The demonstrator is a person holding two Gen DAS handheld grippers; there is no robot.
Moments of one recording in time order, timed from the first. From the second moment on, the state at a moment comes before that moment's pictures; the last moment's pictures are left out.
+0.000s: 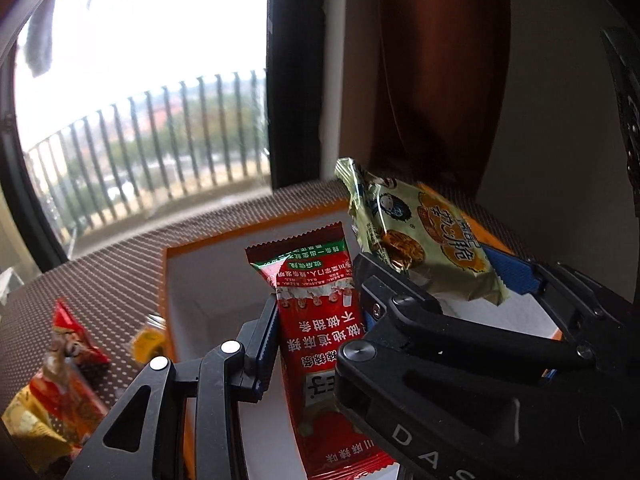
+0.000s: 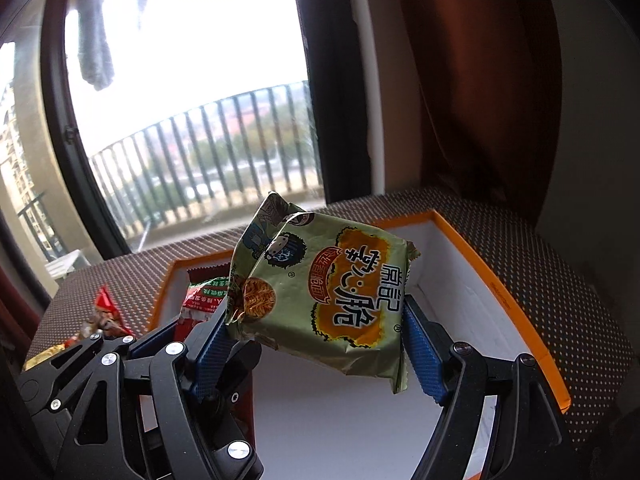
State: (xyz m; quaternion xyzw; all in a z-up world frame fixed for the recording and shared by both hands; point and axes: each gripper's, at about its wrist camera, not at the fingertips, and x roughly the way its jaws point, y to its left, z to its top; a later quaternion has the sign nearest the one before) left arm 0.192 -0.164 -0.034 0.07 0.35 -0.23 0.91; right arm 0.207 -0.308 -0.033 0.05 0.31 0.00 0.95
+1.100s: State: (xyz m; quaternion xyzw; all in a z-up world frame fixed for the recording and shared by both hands) left arm 0.190 -0.153 -0.026 0.10 0.37 -0.21 0.90; right arm 0.206 -0.316 -0.042 0.07 0.36 -0.02 0.93
